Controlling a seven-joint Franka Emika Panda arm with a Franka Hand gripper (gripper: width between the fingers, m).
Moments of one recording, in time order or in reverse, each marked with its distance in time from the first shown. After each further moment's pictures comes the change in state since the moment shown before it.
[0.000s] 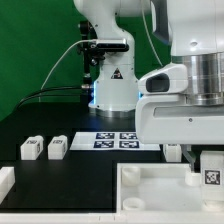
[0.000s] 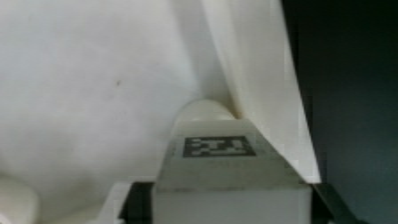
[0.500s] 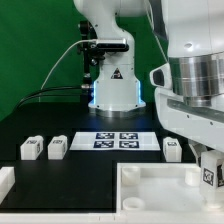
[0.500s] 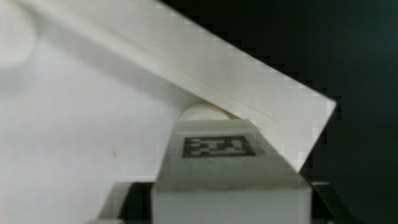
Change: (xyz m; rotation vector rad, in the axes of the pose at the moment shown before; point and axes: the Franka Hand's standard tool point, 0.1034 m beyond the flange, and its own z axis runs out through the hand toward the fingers) arm 0.007 -0.003 -0.001 0.015 -0.067 0.873
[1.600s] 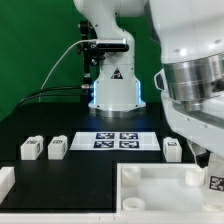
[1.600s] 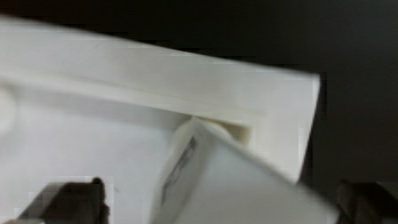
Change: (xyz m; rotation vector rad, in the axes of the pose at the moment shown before) arm -0.006 -0.004 0.002 0.044 -0.031 -0.068
